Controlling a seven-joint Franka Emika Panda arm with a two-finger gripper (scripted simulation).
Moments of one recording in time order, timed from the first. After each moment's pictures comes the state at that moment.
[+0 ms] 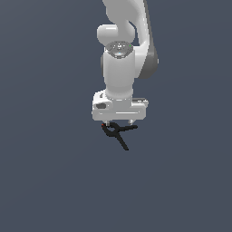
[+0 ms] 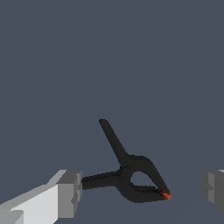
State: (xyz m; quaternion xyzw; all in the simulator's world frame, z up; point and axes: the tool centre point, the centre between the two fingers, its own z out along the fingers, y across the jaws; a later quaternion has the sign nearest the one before) arm 0.019 0.012 0.201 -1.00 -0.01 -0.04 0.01
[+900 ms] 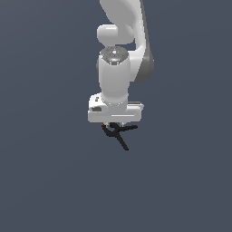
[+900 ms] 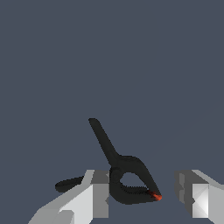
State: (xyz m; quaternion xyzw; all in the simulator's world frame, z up) arm 0.022 -0.005 0.192 -1.00 -0.01 -0.03 0.00
